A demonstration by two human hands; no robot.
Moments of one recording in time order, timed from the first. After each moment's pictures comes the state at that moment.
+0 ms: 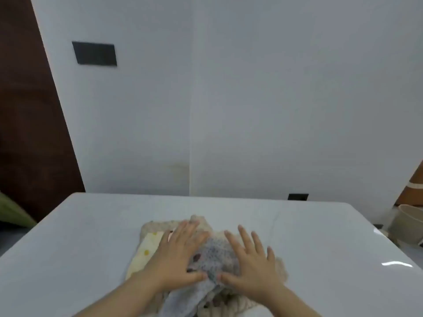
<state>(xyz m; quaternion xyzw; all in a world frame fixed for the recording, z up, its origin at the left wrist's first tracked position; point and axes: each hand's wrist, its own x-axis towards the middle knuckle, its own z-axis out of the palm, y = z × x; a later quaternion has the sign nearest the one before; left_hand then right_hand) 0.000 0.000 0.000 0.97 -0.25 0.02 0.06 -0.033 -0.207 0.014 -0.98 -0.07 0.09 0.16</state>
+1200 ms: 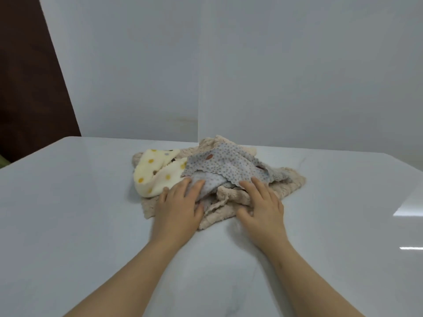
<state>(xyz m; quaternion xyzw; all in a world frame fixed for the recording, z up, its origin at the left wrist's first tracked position) 0.019 -0.007 -0.179 0.96 -0.10 0.23 0.14 0.000 -0.187 -0.167 -0.94 -0.05 -0.18 0.29</state>
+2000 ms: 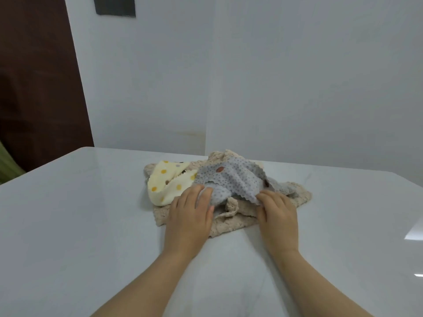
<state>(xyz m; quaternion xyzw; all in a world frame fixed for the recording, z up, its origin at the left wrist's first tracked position) 0.009 -0.009 -0.177 0.89 -0.13 0.42 0.13 0.018 -0.195 -0.170 -0.86 -0.09 -0.46 0.20</state>
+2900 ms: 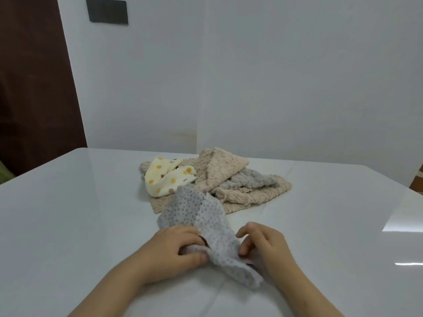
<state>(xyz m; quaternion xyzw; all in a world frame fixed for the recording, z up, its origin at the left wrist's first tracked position) -0.082 0.029 -0.156 0.91 -0.29 -0.03 0.29 -0.098 -0.193 -0.159 -0.79 -0.08 -0.06 0.61</state>
